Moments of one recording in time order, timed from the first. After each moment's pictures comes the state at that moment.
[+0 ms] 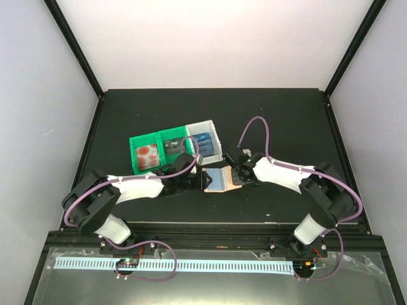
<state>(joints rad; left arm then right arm) -0.77 1.50 0.64 0.06 0.18 -0.75 0.75 1.62 0.92 -0.63 0.29 0.61</state>
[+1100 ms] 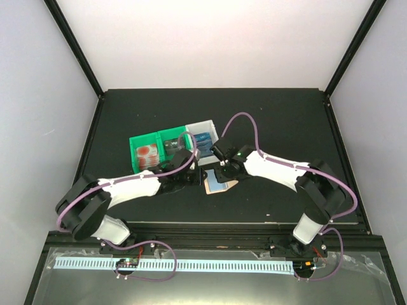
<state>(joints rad) -0.76 1.47 0.68 -0.04 0.11 -0.72 0.81 1.67 1.12 -0.66 0.02 0.50</state>
